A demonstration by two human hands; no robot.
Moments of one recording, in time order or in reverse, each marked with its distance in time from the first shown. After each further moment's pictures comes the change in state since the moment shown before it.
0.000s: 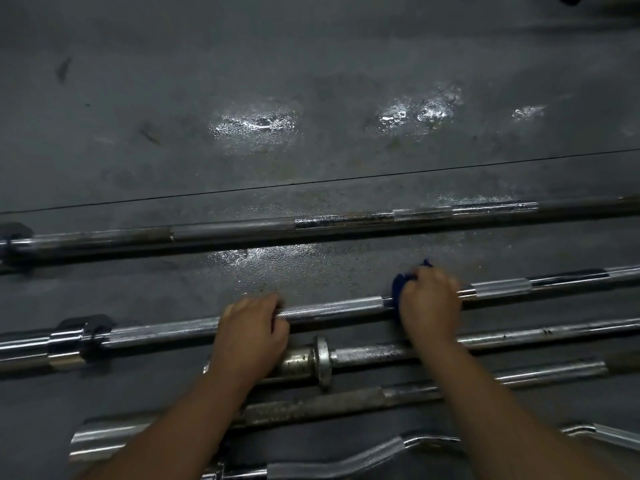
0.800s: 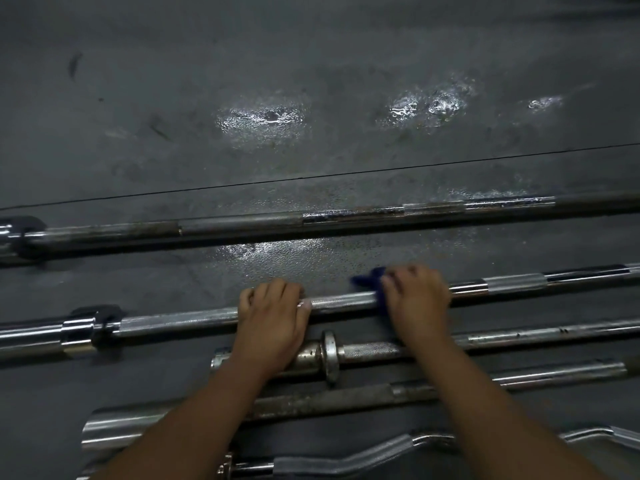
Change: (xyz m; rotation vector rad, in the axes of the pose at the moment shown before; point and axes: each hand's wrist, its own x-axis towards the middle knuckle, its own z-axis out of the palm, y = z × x) left_hand 0.005 0.005 0.023 0.107 0.087 0.124; right_hand -0.011 0.001 0.022 0.010 0.069 -0.384
